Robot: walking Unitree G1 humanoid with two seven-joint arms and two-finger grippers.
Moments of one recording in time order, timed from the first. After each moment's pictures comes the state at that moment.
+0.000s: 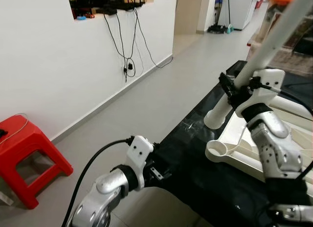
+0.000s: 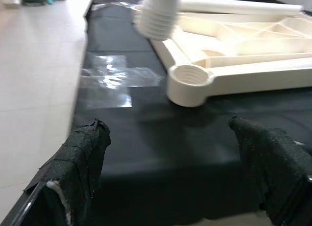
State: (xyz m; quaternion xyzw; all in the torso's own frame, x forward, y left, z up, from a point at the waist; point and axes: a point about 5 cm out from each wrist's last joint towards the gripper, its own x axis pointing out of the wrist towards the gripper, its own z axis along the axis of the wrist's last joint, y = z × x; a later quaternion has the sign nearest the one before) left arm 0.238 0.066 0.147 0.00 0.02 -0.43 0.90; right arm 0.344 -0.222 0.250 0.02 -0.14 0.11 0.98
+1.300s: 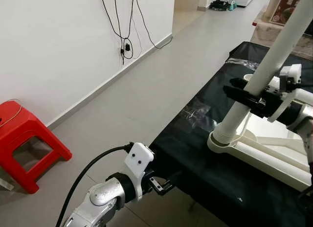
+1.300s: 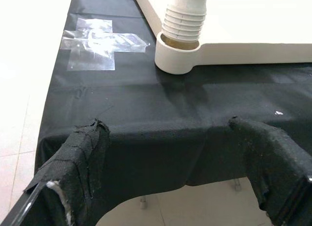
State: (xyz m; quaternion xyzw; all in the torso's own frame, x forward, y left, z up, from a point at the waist) left arm 0.215 0.070 0.148 0.01 0.05 -0.43 0.90; right arm 0.318 -0.269 0.255 0.01 -0.06 0.40 0.91
